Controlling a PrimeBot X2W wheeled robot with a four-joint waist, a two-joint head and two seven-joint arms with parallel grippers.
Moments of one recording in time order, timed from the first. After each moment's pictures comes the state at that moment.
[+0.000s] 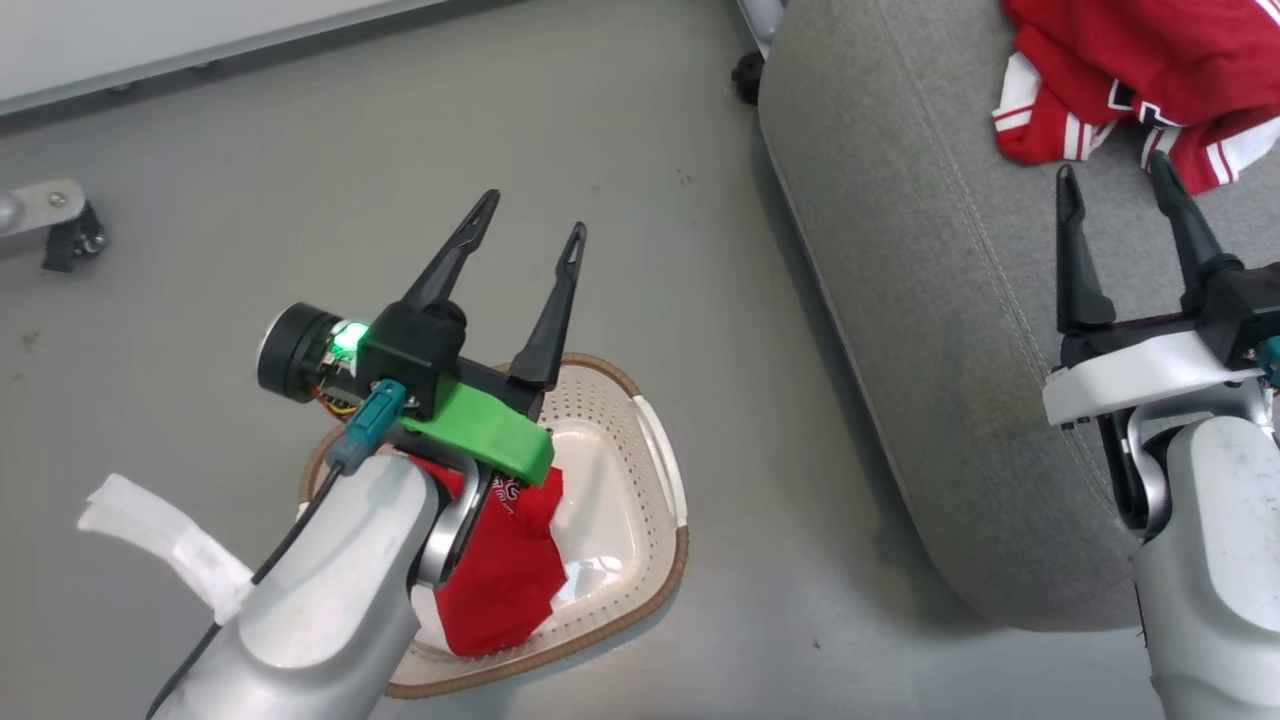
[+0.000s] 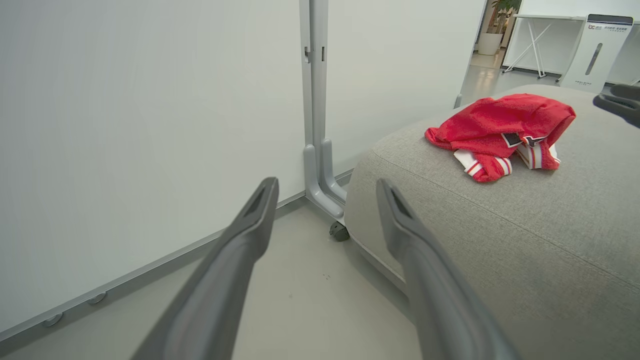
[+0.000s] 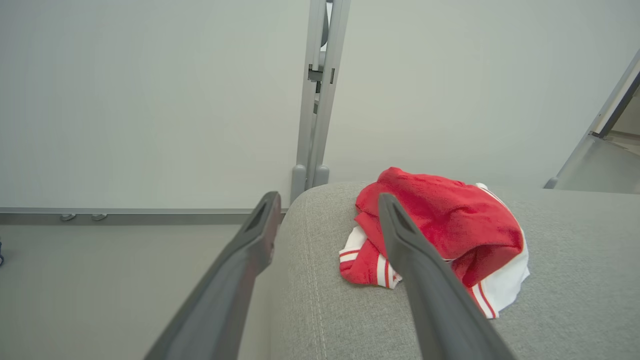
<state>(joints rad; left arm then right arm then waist) -0.61 0.25 -0.68 0.28 -0.43 0.10 -0.26 -0.46 -0.13 -0.10 0.23 0.05 0.13 -0.26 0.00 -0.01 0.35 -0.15</state>
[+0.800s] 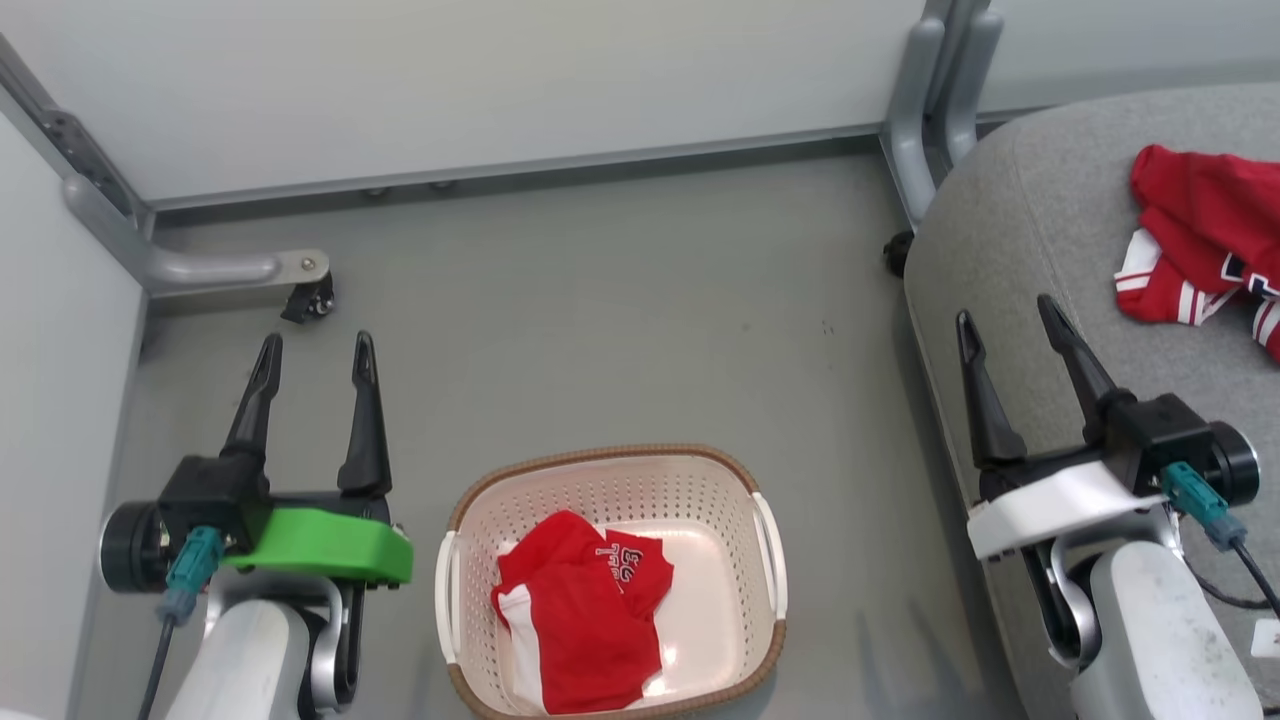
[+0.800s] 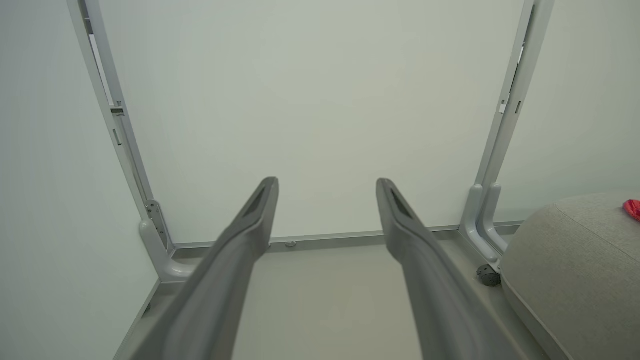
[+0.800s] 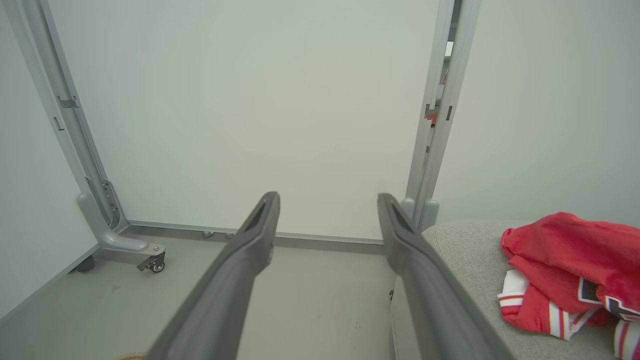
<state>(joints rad) -0.24 0.23 -0.28 0.17 -0.37 0.12 -0.26 -0.26 -0.05 -0.02 0.17 0.07 0.13 -0.26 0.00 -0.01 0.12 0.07</state>
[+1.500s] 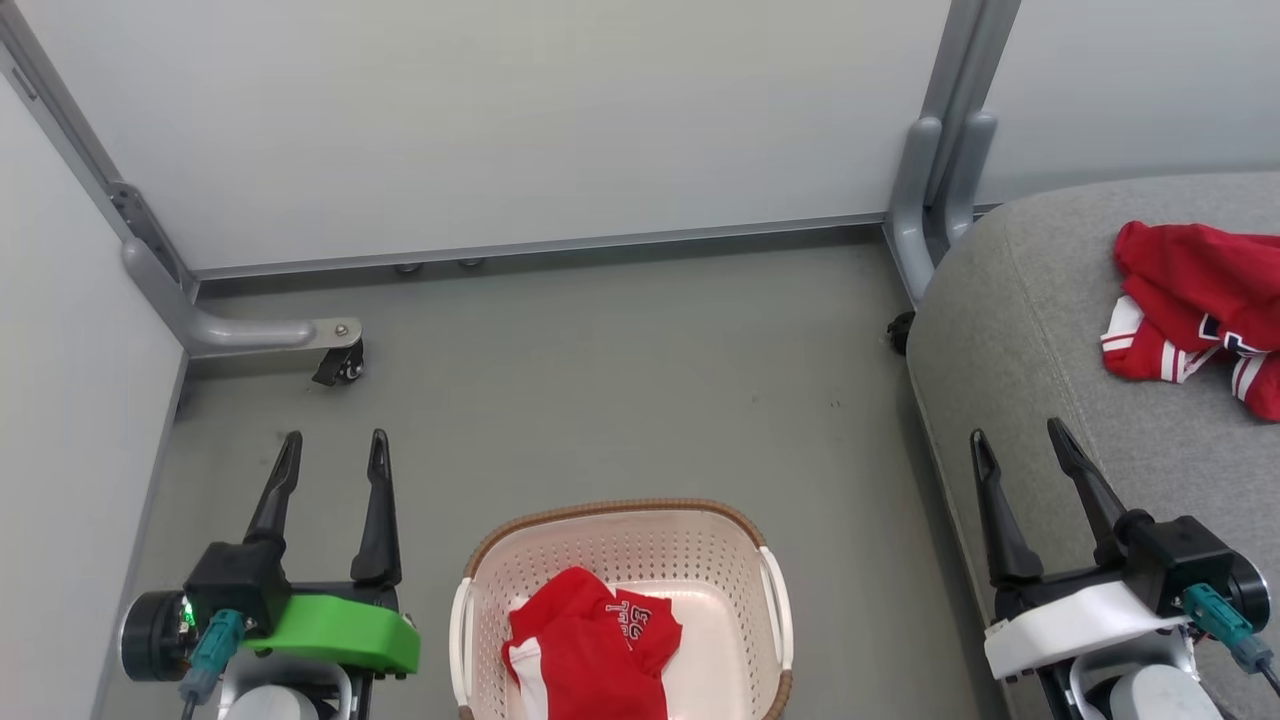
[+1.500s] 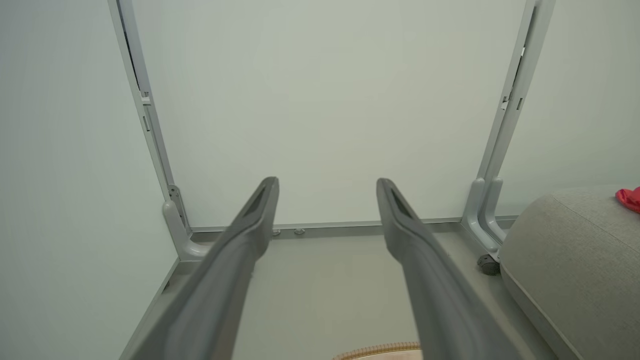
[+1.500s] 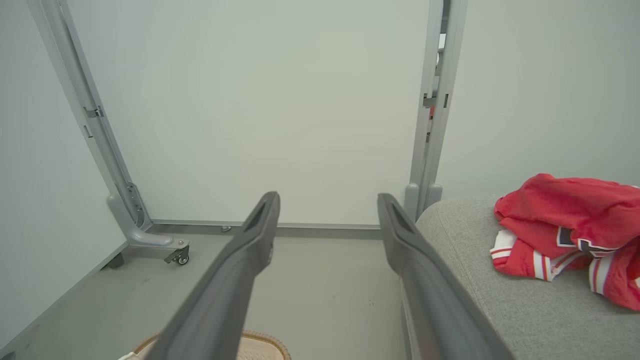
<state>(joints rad) -0.09 0.16 -0.18 0.18 -0.27 0.03 -0.26 -0.03 -0.05 -0.02 0.08 0.14 0.13 -0.26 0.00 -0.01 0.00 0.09</state>
